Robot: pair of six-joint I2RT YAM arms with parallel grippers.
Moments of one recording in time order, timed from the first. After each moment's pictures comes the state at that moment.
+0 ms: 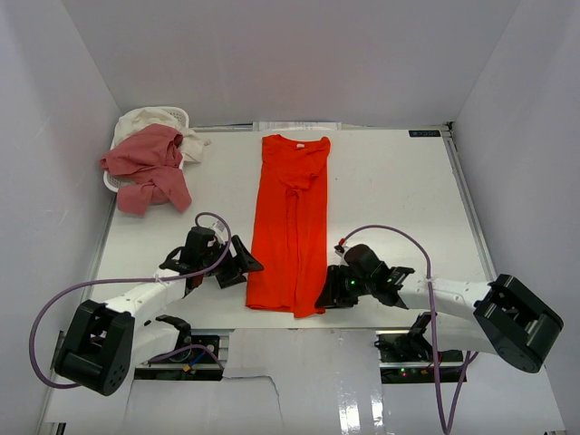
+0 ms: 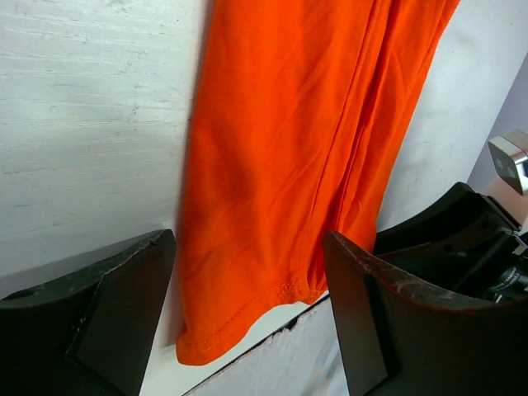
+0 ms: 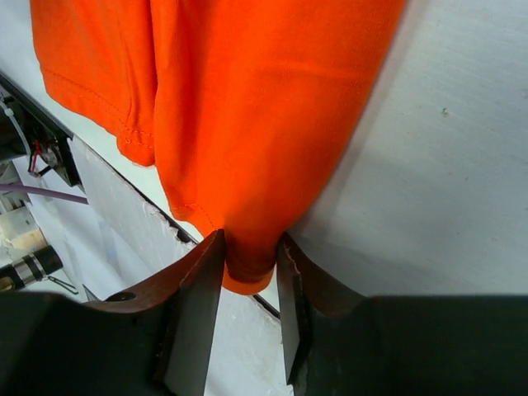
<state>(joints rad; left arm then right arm) -0.36 1.11 0.35 -0.08 0.40 -0.84 0.87 1.19 0.34 0.00 -0.35 0.87</state>
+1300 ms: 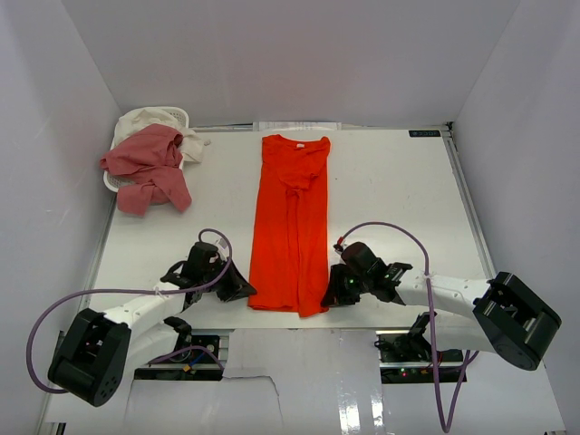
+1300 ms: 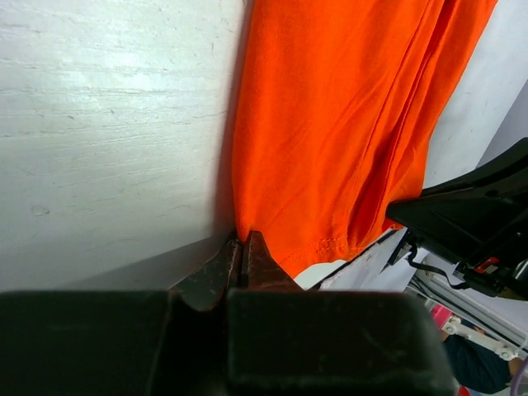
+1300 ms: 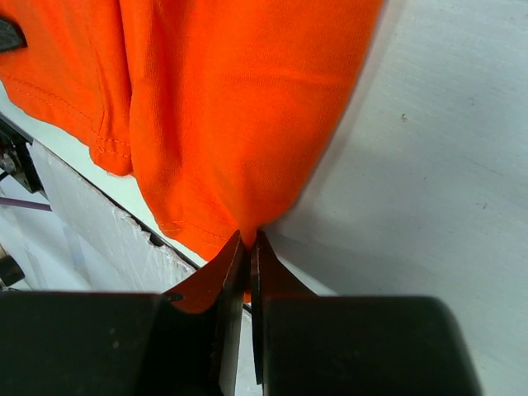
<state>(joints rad) -0.43 1.03 0.22 -0.08 0.42 -0.89 0.87 1.21 0.39 -0.10 -0.30 0.81</state>
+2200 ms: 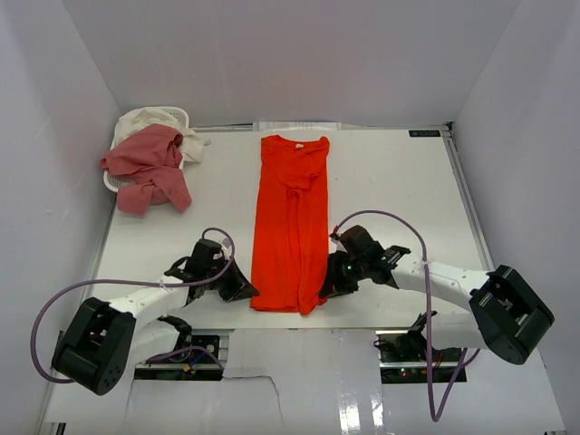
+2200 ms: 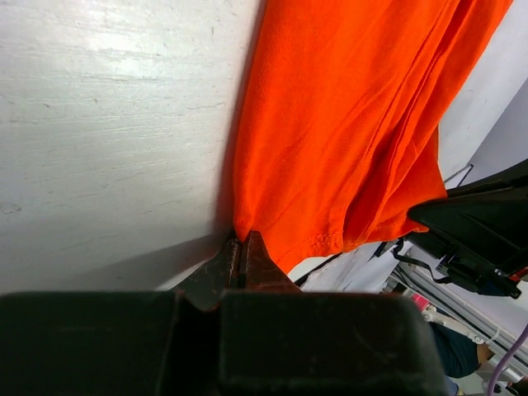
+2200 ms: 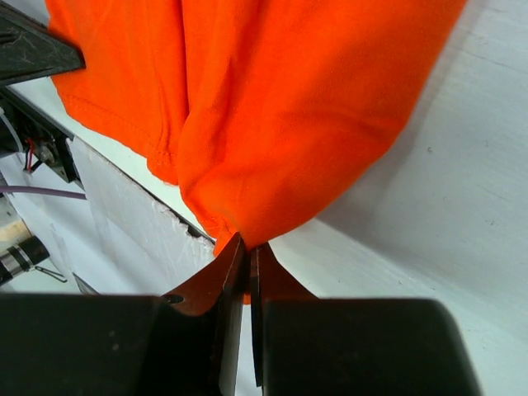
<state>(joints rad) -0.44 1.10 0.25 -0.08 0.47 -0.94 0.80 1.27 0.55 -0.26 -0.40 0.74</state>
